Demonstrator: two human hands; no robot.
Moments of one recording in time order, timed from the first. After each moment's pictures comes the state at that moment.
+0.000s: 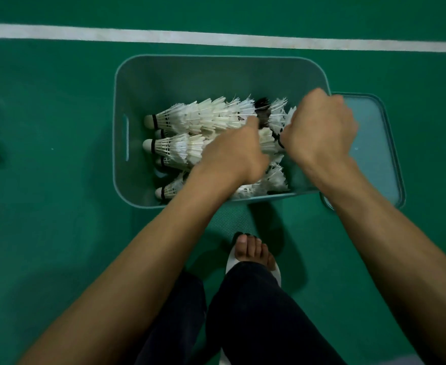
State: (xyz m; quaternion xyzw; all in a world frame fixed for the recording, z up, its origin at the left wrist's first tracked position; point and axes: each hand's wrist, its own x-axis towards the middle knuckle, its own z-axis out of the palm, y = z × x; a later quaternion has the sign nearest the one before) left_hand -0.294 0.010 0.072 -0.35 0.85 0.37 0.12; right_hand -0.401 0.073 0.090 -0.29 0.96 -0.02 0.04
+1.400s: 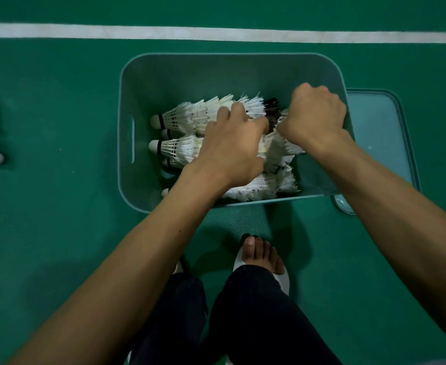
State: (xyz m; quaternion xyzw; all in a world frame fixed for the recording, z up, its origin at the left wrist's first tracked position) left_hand -0.289 -0.013 0.039 -0.28 0.93 0.26 0.04; right_hand -0.431 0.039 0.057 -0.34 0.93 0.04 0.10
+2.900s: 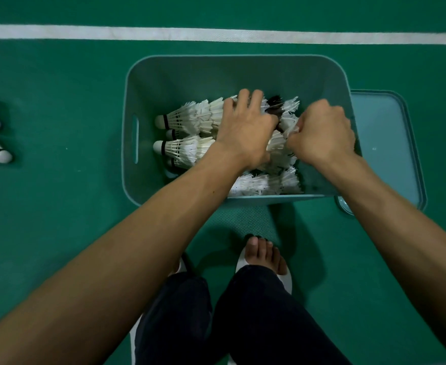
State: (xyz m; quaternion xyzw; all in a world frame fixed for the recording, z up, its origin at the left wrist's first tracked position) left_hand -0.326 -0.023 0.019 -0.25 0.96 0.10 0.06; right_hand -0.417 0.067 0.063 -0.29 0.95 -0.05 0.14
